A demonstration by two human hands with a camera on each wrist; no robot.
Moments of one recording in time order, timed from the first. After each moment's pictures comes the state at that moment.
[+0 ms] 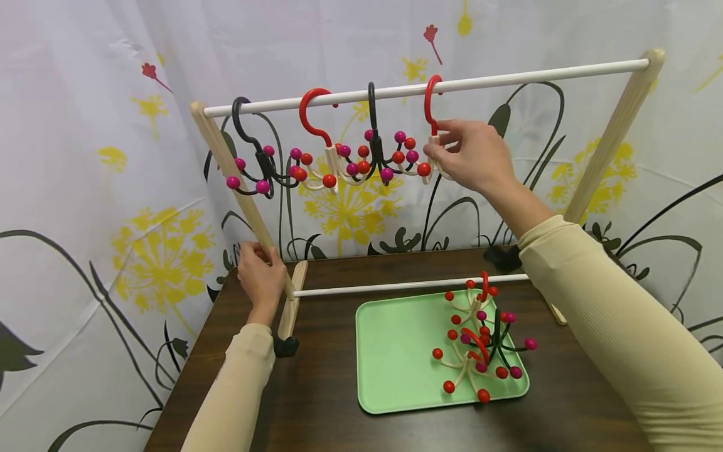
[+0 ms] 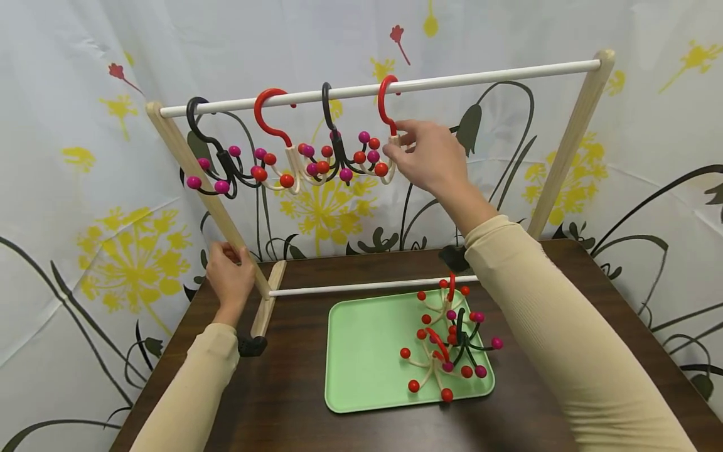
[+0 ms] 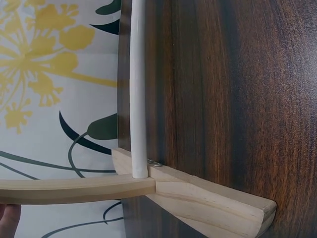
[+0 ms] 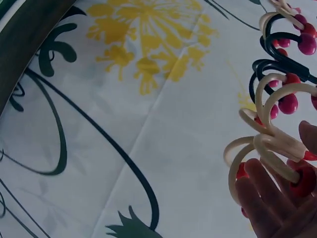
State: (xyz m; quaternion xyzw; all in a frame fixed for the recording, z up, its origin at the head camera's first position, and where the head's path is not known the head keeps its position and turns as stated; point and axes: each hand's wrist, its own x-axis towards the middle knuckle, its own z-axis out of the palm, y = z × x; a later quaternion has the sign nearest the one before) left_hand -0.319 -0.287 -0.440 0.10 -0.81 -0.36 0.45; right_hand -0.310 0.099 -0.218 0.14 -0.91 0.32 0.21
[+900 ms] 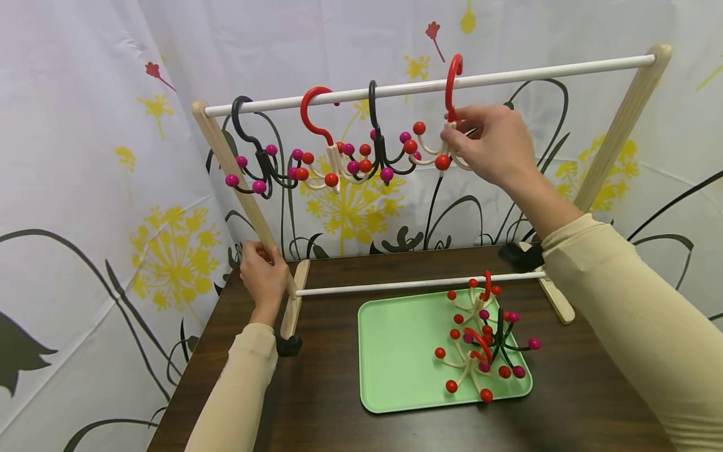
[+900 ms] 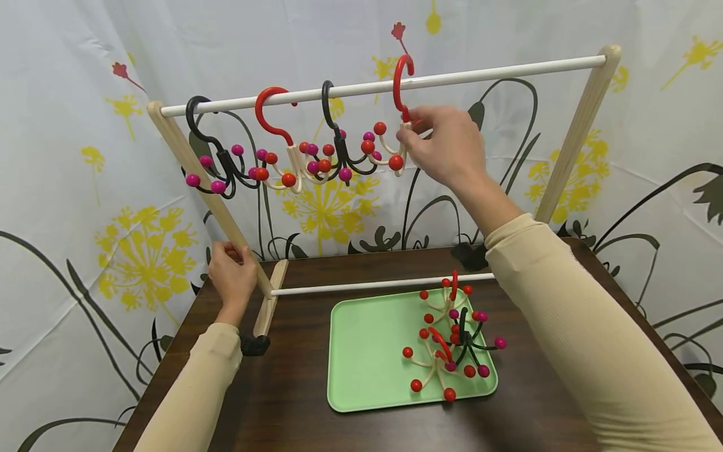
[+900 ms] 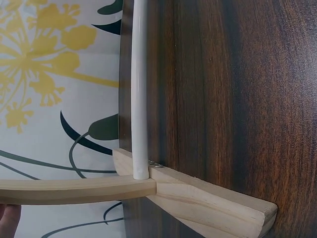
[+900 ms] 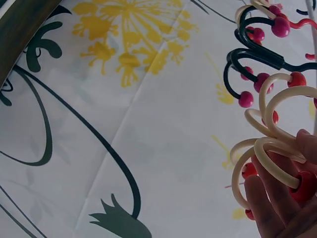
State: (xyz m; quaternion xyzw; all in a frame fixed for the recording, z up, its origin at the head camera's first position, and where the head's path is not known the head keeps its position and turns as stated) left_hand -0.317 -0.287 -0.442 0.10 -0.81 -0.36 0.45; right_hand -0.298 0.113 -0.204 0.14 -0.90 0.34 0.24
